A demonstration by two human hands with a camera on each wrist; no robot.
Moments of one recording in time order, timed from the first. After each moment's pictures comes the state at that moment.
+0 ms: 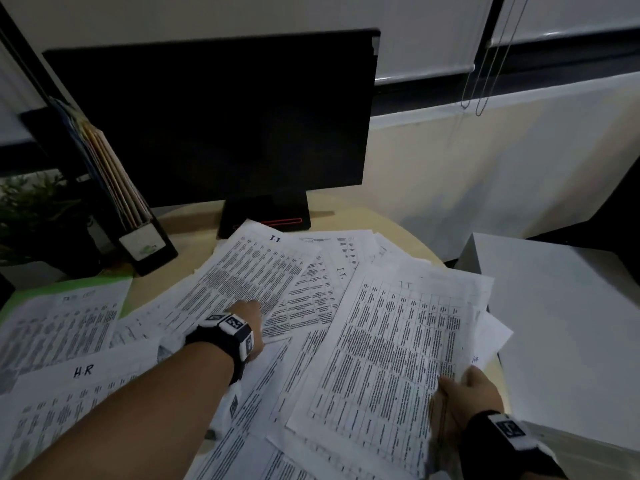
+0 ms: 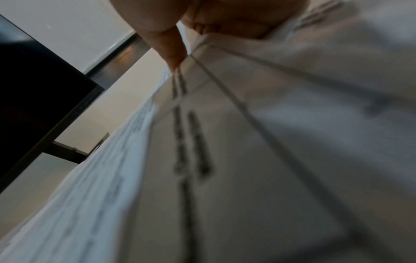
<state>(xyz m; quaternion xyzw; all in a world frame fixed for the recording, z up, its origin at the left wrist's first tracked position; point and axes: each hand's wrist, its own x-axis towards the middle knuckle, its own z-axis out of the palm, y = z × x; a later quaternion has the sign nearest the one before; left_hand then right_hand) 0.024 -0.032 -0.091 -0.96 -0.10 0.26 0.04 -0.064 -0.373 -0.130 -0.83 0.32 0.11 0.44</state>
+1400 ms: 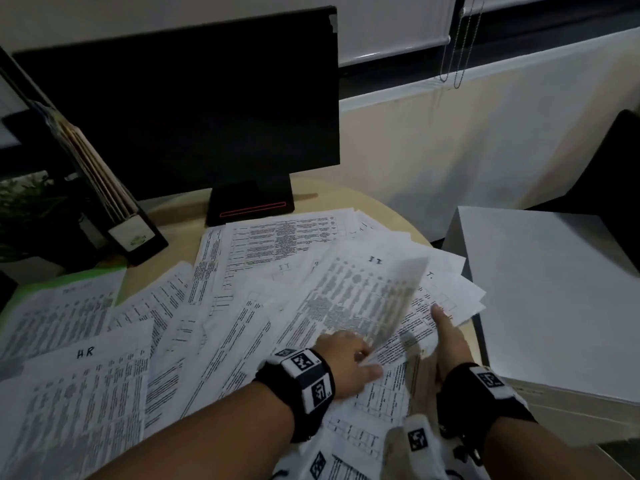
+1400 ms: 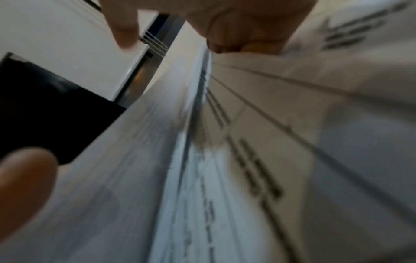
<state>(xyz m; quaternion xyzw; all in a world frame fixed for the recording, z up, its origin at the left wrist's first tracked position) -0.073 -0.186 -0.077 -0.92 0.12 0.31 -0.19 -0.061 -0.372 -0.133 -0.61 0.39 0.09 0.68</state>
